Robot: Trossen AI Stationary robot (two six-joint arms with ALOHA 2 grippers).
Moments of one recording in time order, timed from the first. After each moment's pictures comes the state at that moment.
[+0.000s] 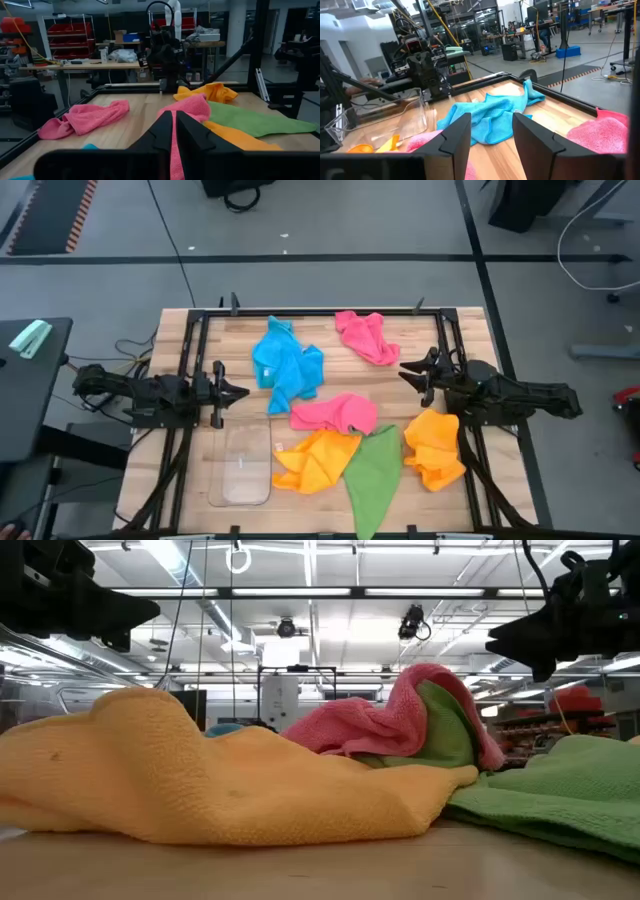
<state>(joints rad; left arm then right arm) -0.23 0.08 0.01 0.15 -0.32 0.05 -0.13 0.00 0.01 0.03 0.15 0.21</state>
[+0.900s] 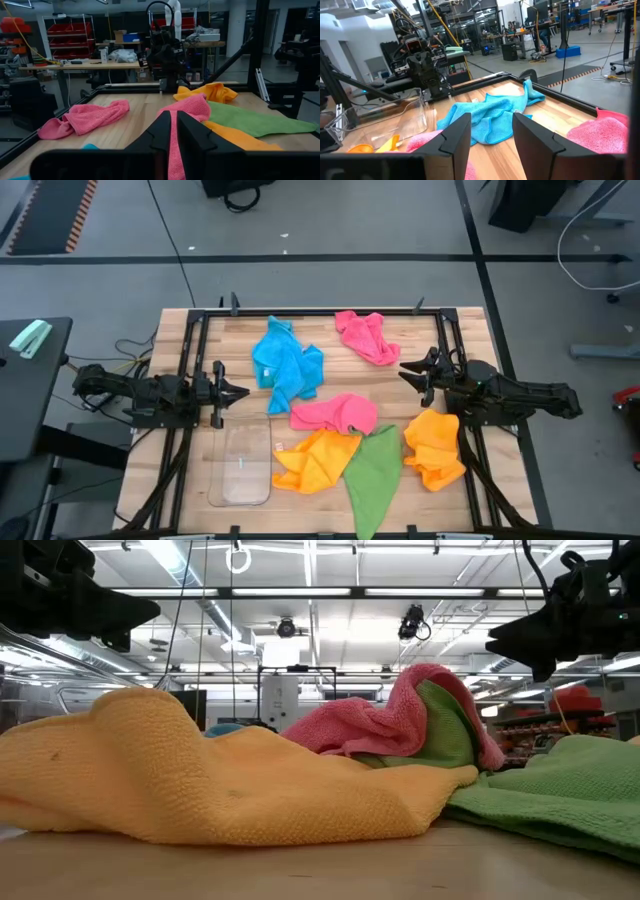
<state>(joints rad) -0.23 0.08 0.01 0.15 -0.32 0.05 -0.13 0.00 0.01 0.03 0.15 0.21</state>
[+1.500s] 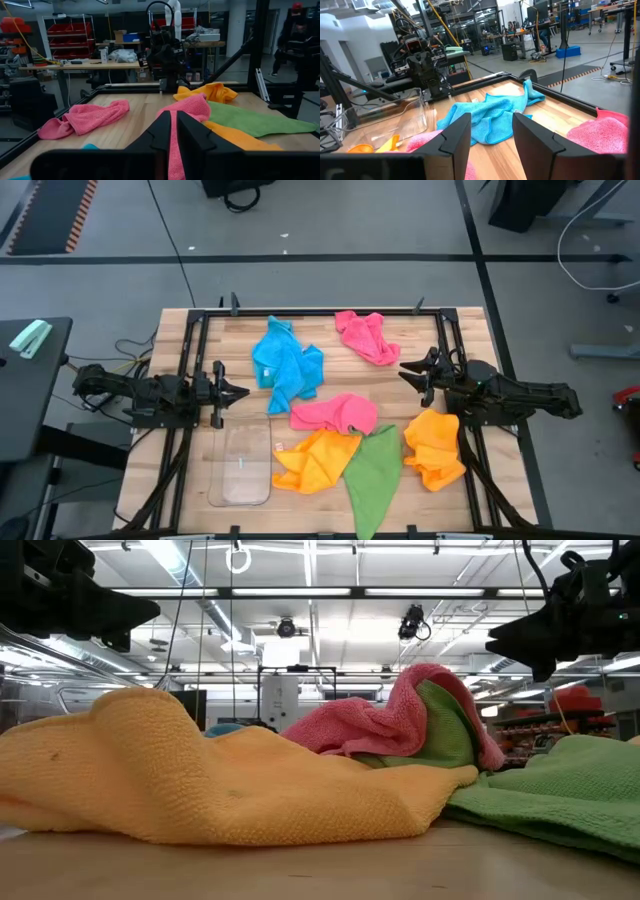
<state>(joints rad) -0.23 0.08 0.01 0.15 -0.32 0.05 -0.13 0.00 0.01 0.03 0.15 0.21</state>
